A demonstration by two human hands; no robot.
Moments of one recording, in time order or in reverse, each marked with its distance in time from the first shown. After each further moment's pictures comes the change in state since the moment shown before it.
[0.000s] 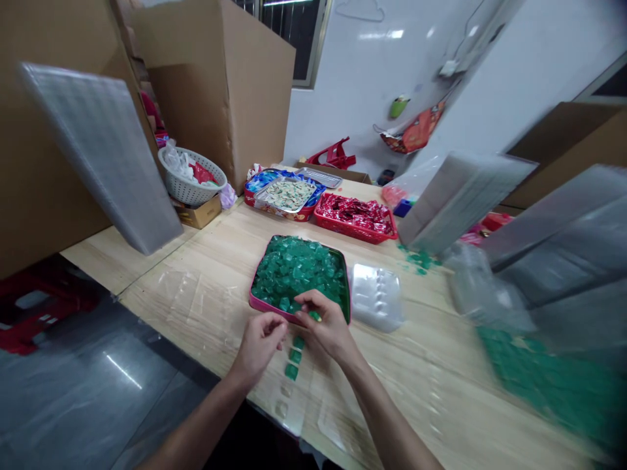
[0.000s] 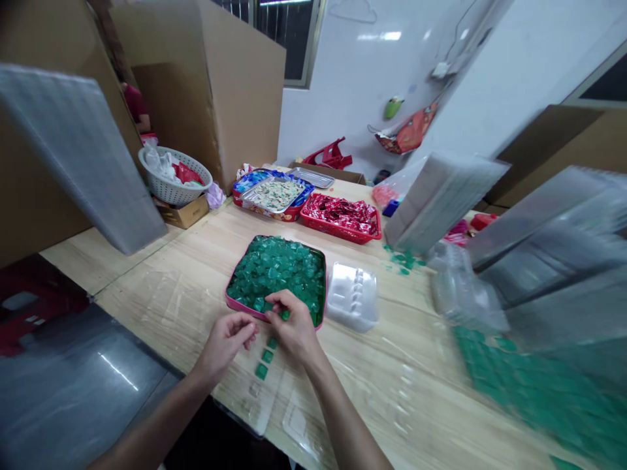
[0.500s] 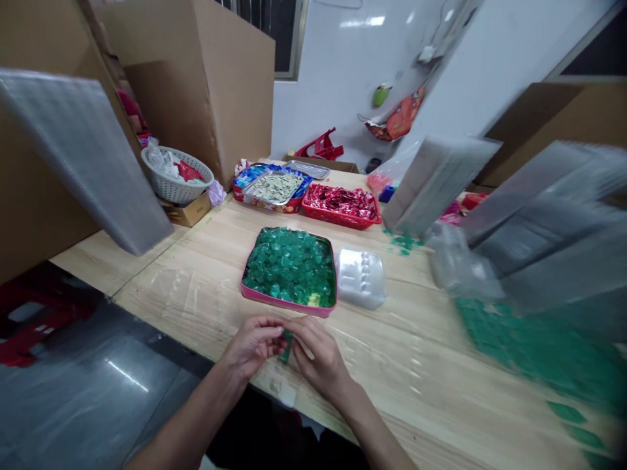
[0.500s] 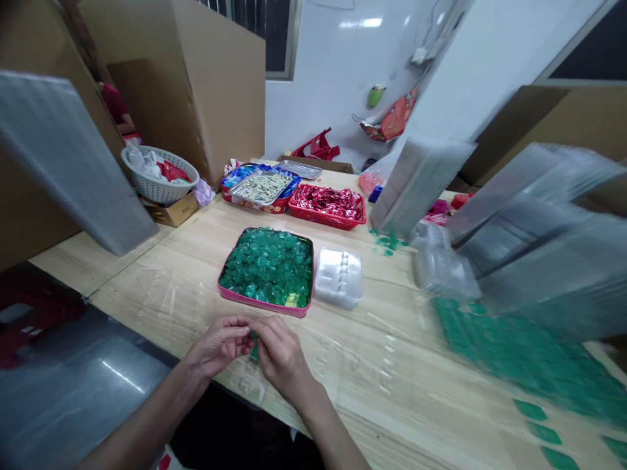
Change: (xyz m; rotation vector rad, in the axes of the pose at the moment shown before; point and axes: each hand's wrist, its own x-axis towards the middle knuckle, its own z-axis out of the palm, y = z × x) left_hand -0.020 0.005 -0.002 -0.531 -0.223 -0.450; right_hand -0.073 -0.018 0.010 -0.134 0.005 -0.372
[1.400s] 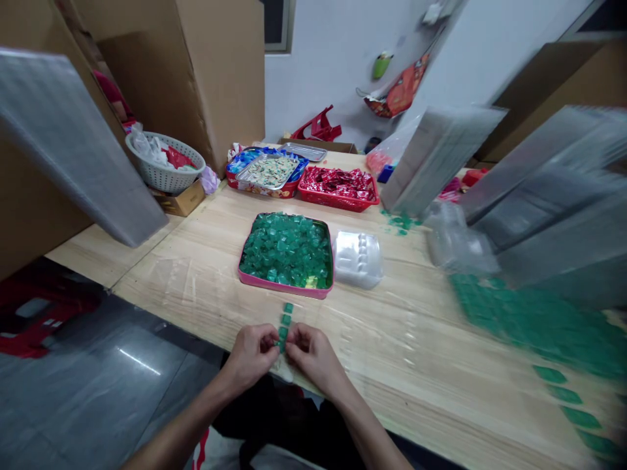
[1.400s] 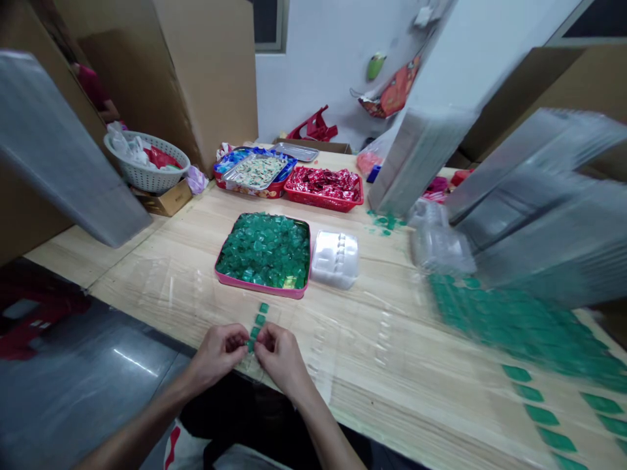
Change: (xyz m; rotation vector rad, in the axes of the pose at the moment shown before) left_hand -0.027 -0.027 -0.012 1.132 0.049 0.328; right_hand -0.036 -0.004 0.024 0.446 -0.060 0.896
